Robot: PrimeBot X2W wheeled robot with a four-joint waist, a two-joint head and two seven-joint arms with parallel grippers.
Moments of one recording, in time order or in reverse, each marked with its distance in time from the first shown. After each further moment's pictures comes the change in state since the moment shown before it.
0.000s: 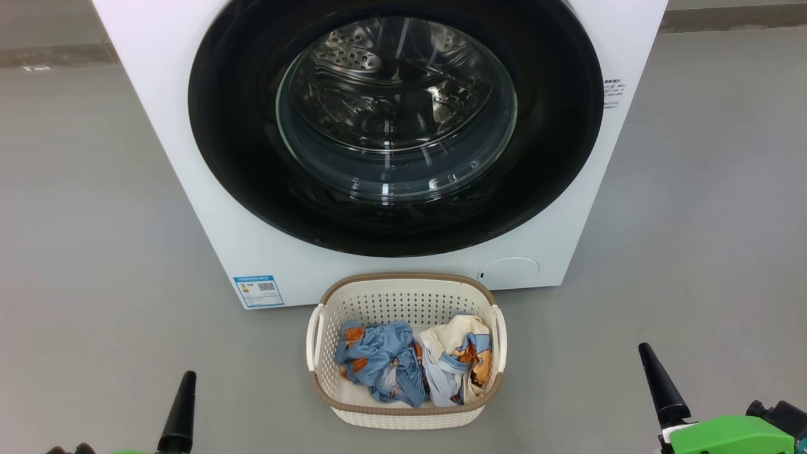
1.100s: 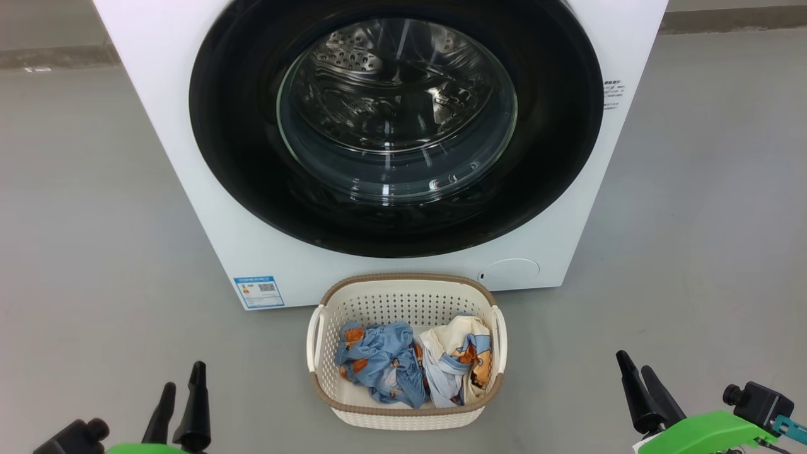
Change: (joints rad) left arm 0.002 0.016 -0.039 -0.034 0.432 -0.001 -0.089; right arm -0.022 -0.048 0.085 0.055 -0.370 0.000 -0.091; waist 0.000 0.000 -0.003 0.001
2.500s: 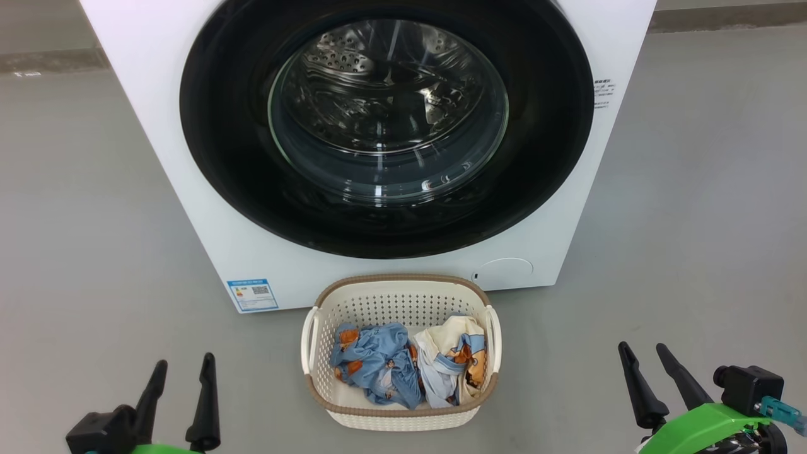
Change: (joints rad) left arm 0.001 0.032 -0.032 -0.025 0.458 0.000 -0.119; right arm -0.035 -0.065 0.031 0.027 -0.390 0.000 -0.120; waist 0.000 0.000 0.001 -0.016
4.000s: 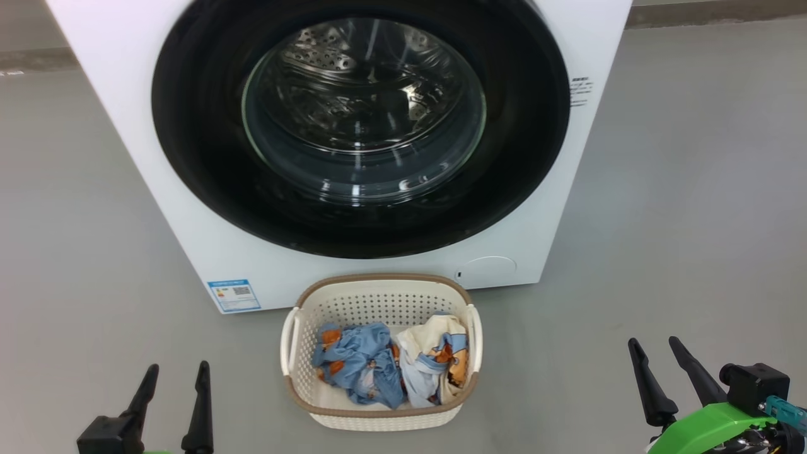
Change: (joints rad) left arm 0.001 0.014 0.019 0.036 0.163 0.000 -0.035; right arm 0.000 -0.013 -0.033 -0.006 -0.127 0.000 -0.035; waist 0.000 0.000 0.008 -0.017
